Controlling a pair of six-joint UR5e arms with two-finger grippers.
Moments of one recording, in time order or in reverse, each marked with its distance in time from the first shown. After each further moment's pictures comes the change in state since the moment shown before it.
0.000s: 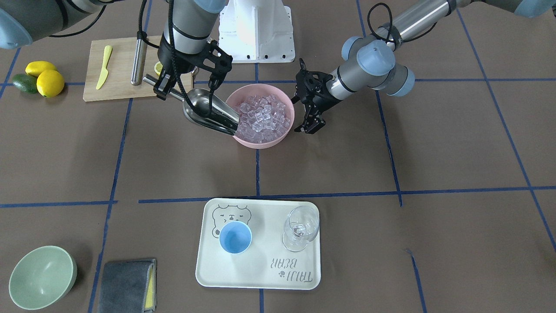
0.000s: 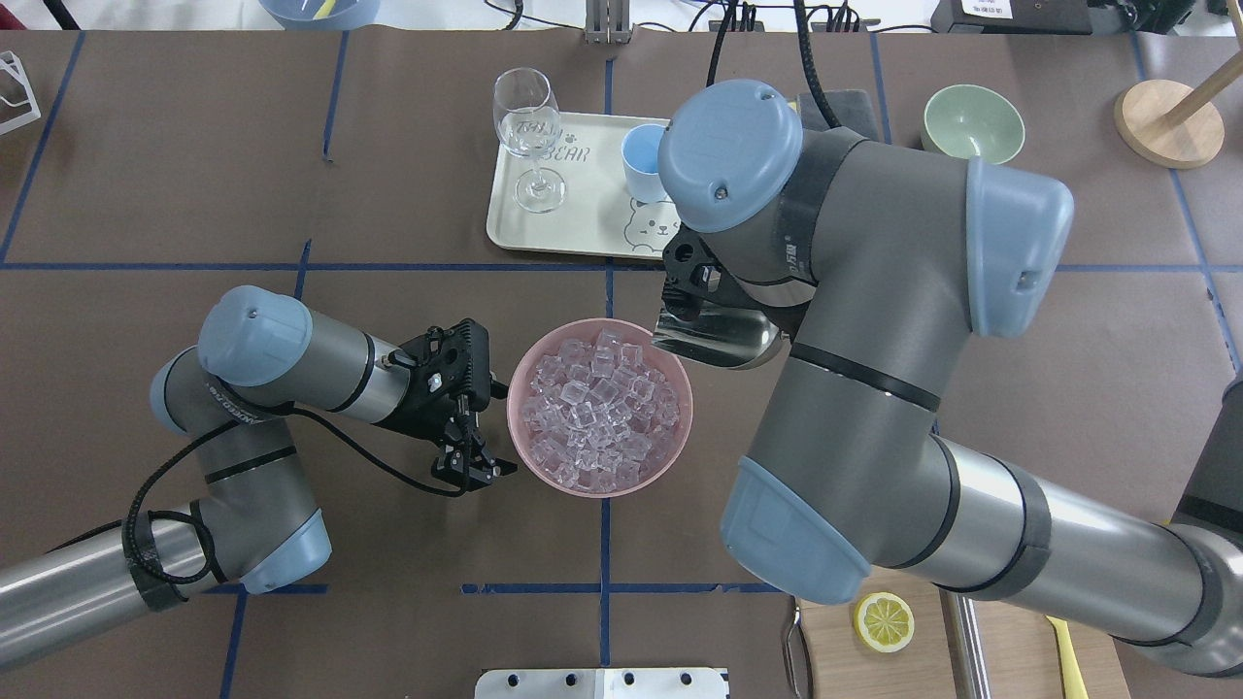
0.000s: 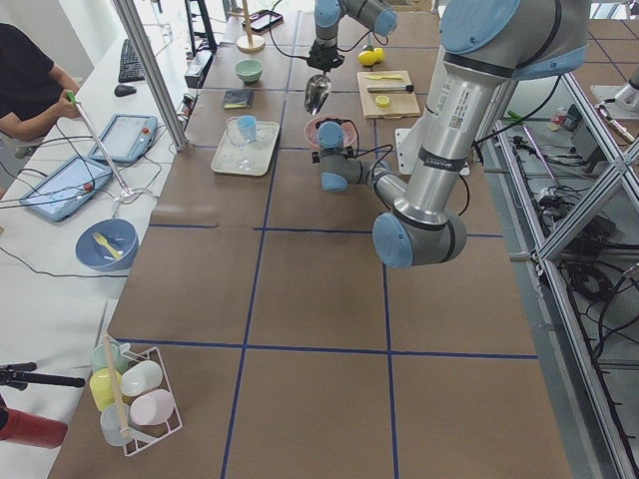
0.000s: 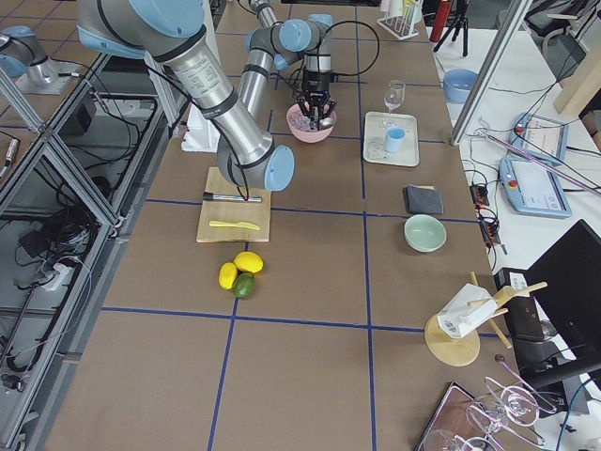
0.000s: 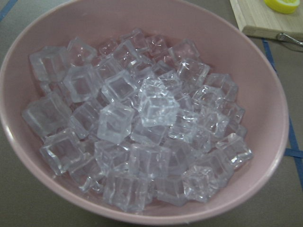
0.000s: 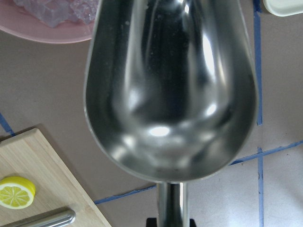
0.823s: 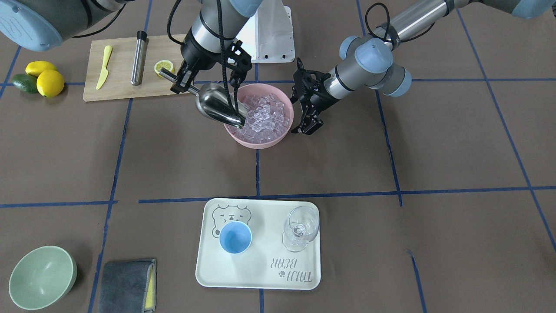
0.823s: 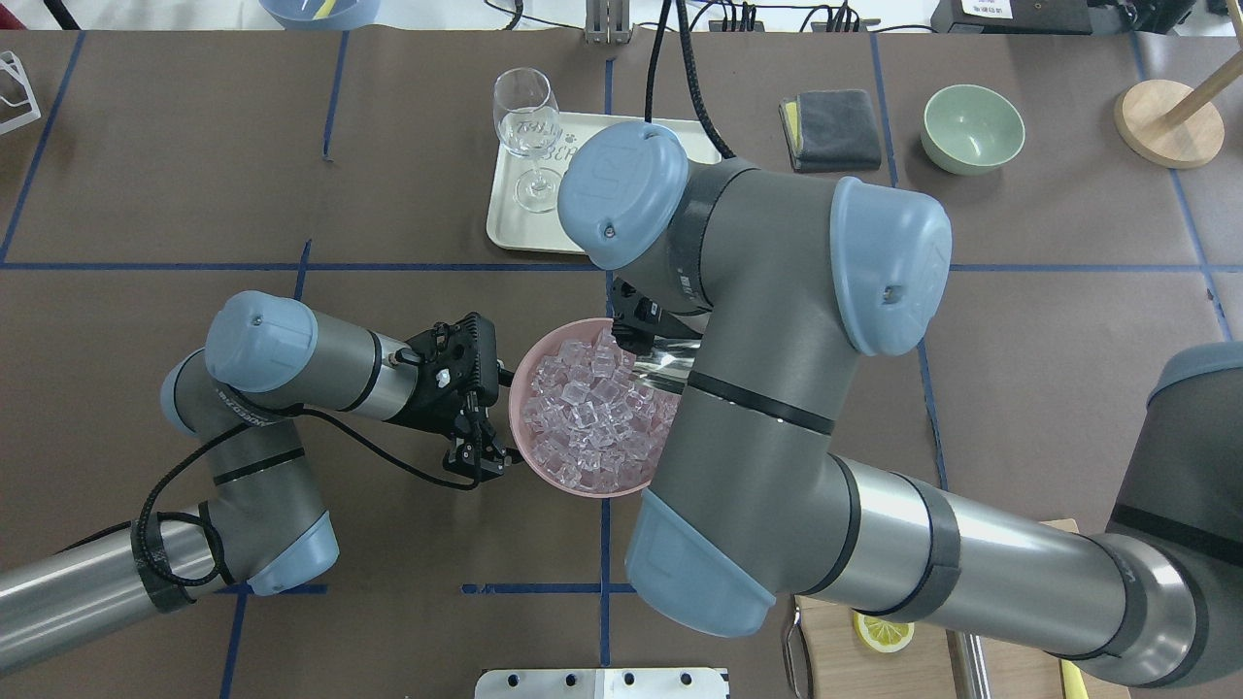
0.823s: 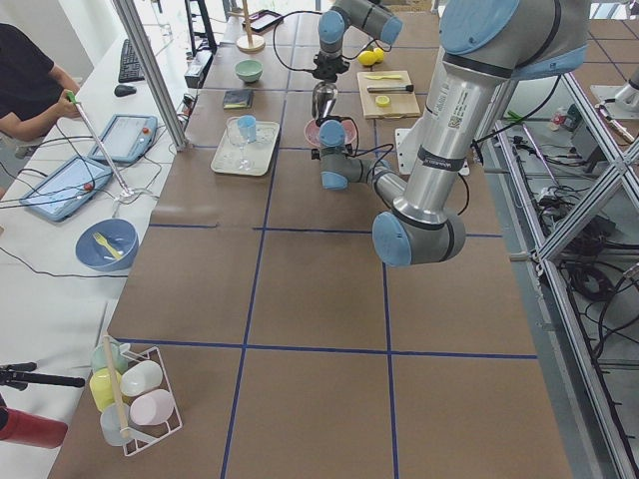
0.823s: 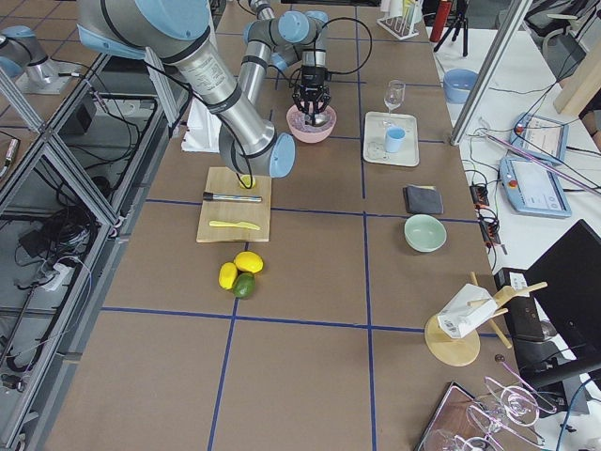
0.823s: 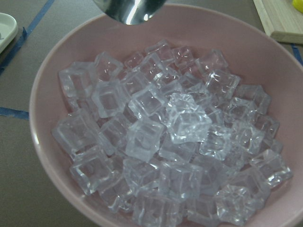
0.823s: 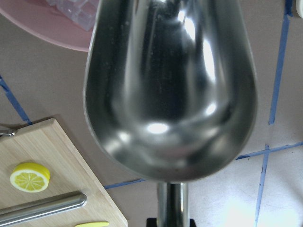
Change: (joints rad) left arm 0.006 -0.006 -0.003 -0.039 0.019 -0.005; right arm -0.074 0.092 -0.092 -0.114 -0.073 -0.005
